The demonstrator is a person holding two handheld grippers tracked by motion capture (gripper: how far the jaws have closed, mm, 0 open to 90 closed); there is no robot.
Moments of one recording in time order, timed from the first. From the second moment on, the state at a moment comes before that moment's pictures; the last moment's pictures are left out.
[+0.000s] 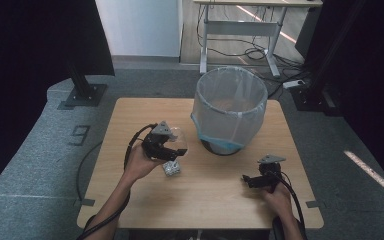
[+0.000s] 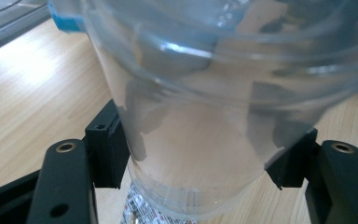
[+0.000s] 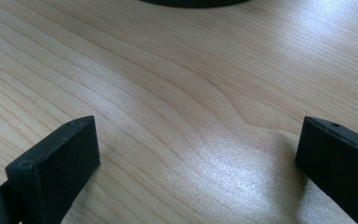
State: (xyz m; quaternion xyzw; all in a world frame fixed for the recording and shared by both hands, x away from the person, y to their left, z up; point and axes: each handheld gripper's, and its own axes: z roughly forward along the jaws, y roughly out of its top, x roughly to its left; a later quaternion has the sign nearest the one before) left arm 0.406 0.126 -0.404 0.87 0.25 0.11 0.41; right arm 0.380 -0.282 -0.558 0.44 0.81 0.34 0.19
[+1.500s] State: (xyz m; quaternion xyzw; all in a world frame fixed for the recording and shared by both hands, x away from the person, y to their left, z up) left arm 0.460 0.098 -0.287 0.86 0.24 0.13 0.44; right arm 0.380 -0.282 -0.557 0.44 0.81 0.34 0.19
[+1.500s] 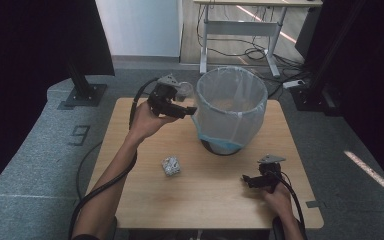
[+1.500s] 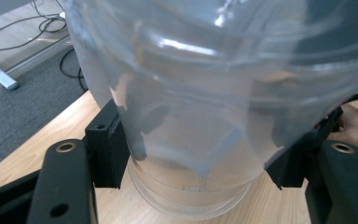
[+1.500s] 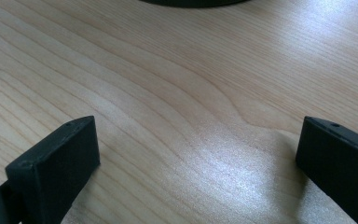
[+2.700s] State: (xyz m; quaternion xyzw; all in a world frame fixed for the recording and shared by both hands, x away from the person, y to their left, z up) left arm 0.506 0.007 -0.261 0.85 0.24 0.14 0.45; right arm 0.380 -0.282 -0.557 0.44 0.81 0.34 0.19
